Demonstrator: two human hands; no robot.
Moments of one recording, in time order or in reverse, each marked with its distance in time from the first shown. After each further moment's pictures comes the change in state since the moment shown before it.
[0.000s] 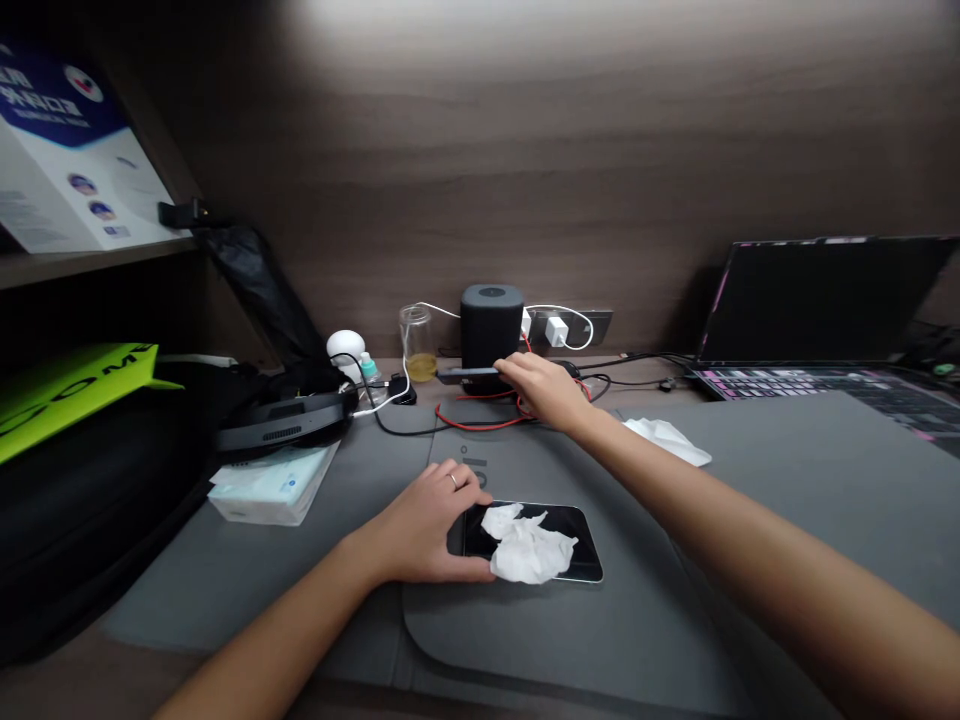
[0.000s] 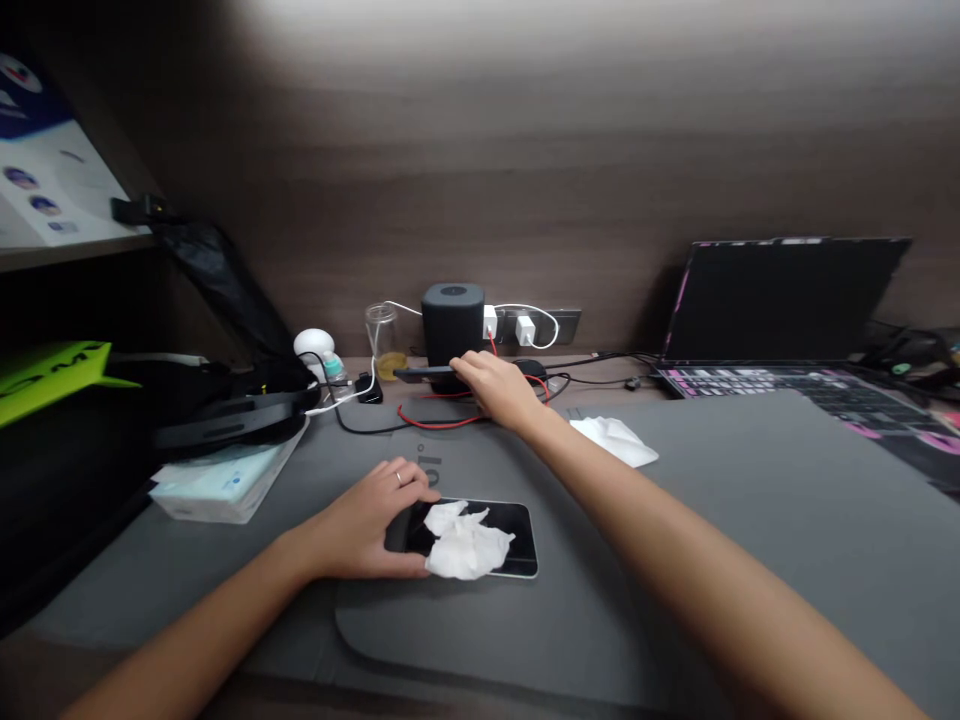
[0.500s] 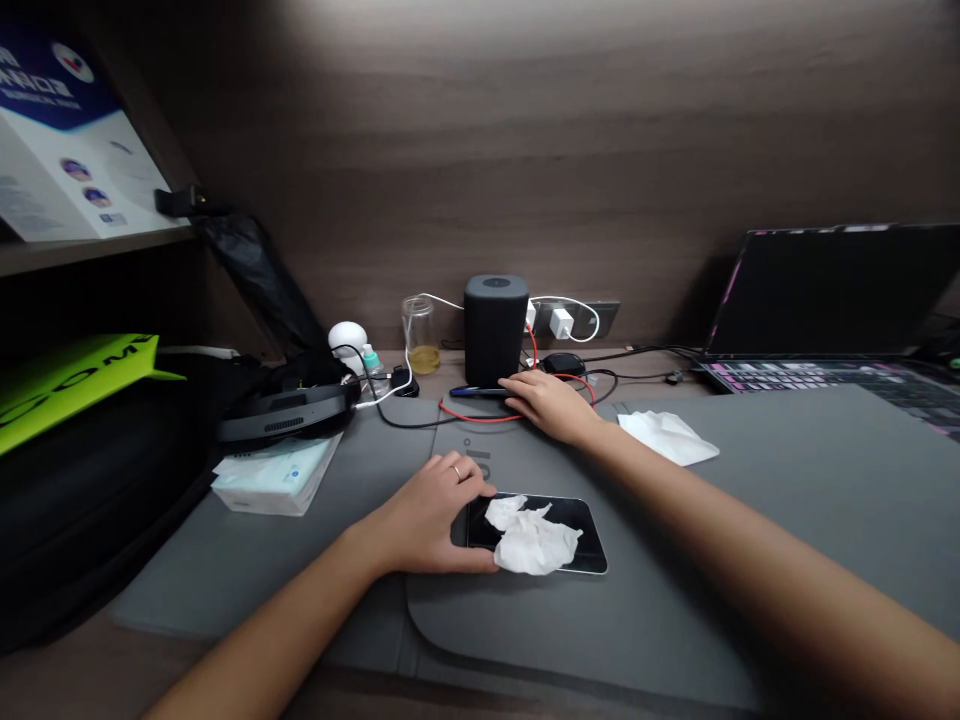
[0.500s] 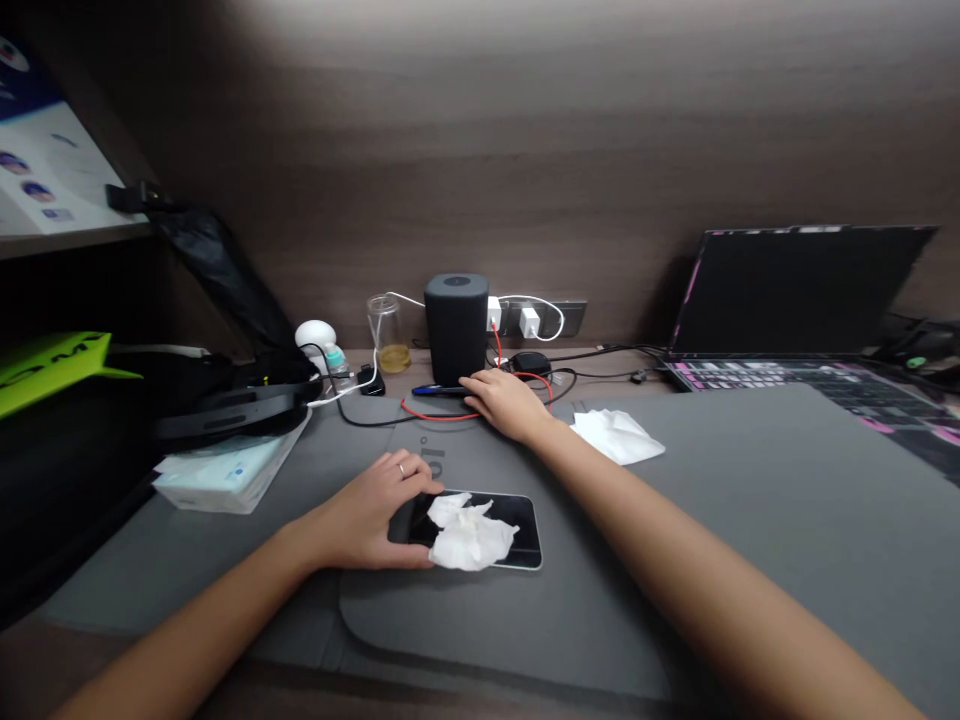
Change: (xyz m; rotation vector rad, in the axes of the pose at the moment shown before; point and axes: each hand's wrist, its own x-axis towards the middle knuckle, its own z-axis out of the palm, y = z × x) left_hand 0.000 0.001 -0.002 0.000 -0.015 -0.006; right_hand -0.024 -0.002 0.016 -0.080 -0.149 0.005
